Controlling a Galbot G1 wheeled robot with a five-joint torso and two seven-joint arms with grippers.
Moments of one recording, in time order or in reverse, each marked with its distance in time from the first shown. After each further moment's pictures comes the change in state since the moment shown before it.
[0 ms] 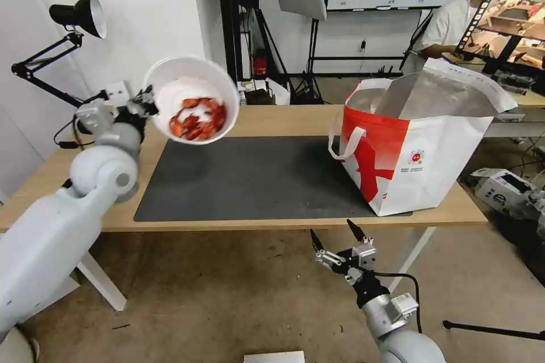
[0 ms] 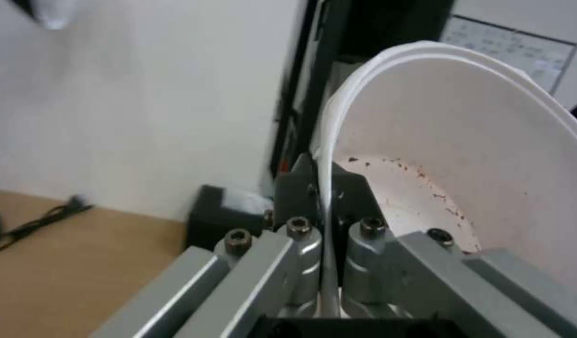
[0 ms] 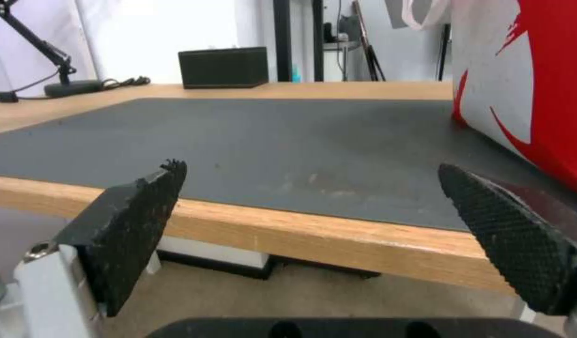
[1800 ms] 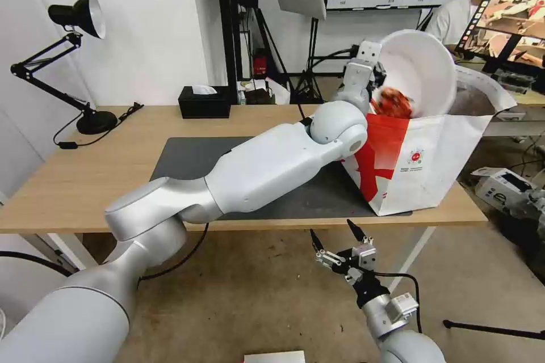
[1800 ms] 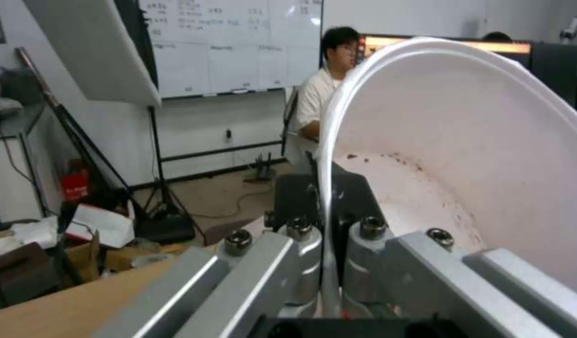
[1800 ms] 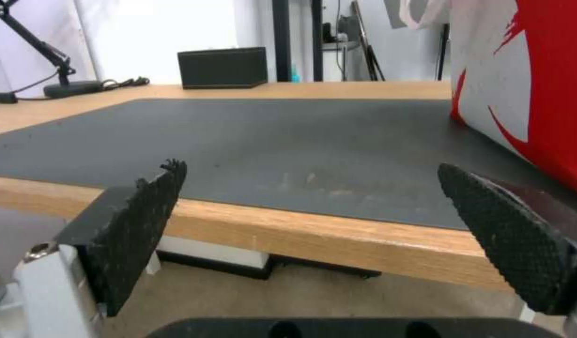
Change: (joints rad) left arm -0.548 -0.738 0.657 0.466 0.093 0.026 -0.052; right arm 0.000 0.000 0.000 0.000 0.000 0.000 0.000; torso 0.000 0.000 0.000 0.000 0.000
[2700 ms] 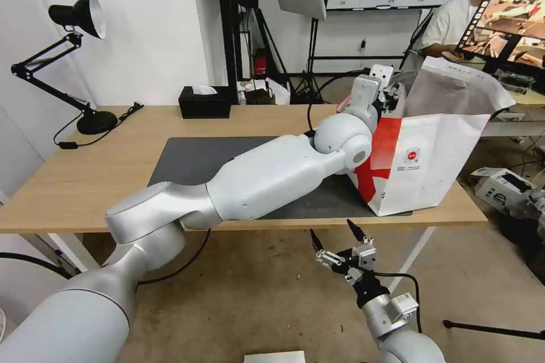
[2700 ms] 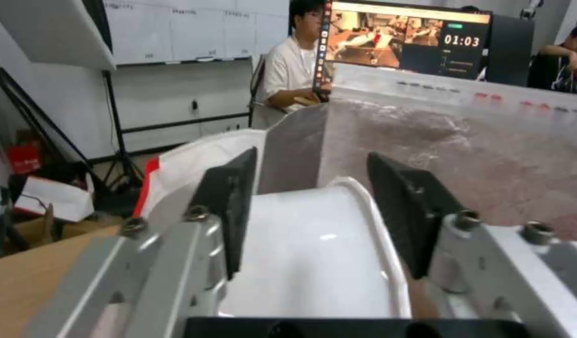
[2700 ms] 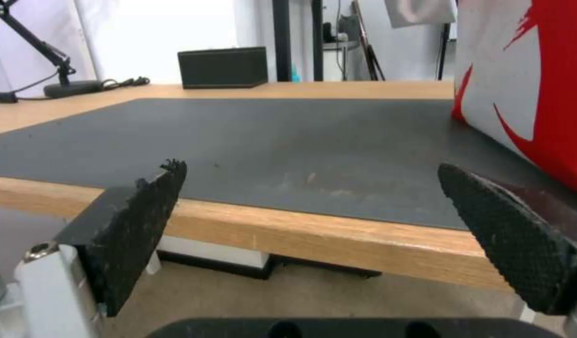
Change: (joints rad) left arm 0.022 -0.016 0.025 -0.011 -0.068 0.016 0.027; right arm 0.000 0.000 0.000 0.000 0.000 0.000 0.000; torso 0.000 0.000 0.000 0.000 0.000
